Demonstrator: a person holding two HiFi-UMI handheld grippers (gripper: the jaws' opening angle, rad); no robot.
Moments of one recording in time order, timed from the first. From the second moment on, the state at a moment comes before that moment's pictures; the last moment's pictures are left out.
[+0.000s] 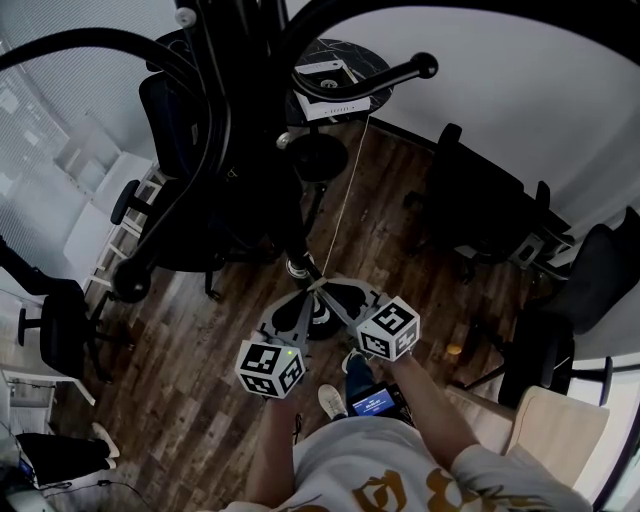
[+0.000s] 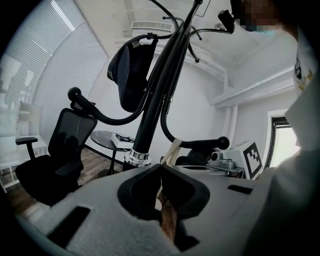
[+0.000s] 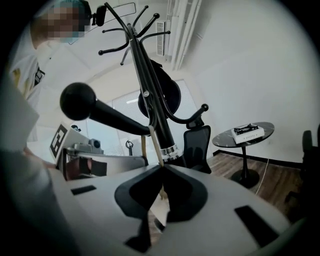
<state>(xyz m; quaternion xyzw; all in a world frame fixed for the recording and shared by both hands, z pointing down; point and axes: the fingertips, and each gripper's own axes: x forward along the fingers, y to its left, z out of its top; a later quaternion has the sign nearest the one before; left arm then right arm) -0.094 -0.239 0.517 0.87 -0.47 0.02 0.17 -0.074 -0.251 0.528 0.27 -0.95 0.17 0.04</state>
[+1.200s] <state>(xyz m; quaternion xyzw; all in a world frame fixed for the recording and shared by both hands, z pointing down) -0.083 -0.234 0.489 0.87 -0.45 -0.04 0.19 -0.046 -0.248 0.499 0.31 -0.93 0.21 -0.05</state>
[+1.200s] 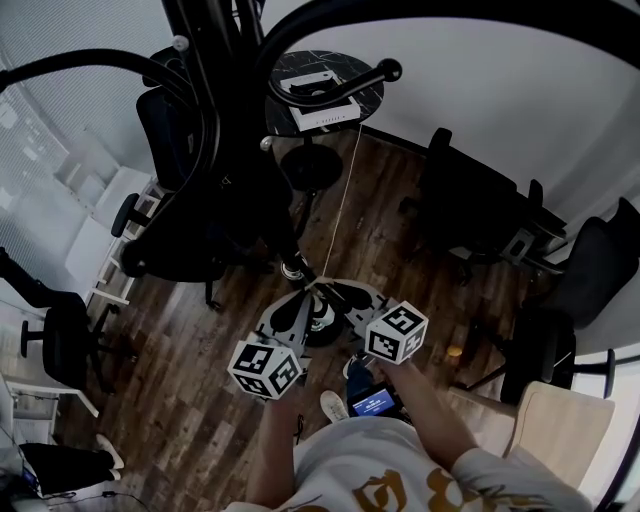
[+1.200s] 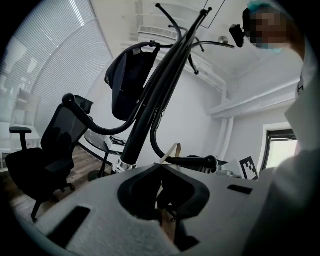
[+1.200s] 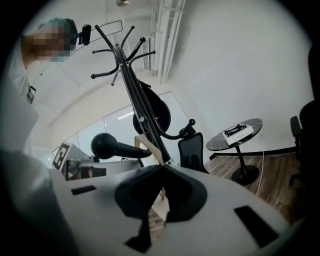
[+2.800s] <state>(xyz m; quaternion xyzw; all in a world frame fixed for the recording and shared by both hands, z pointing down) -0.050 -0.196 0.460 0.90 -0.40 -0.04 0.17 -0.010 -0.202 0.470 0.33 -0.92 0.20 -0.07</state>
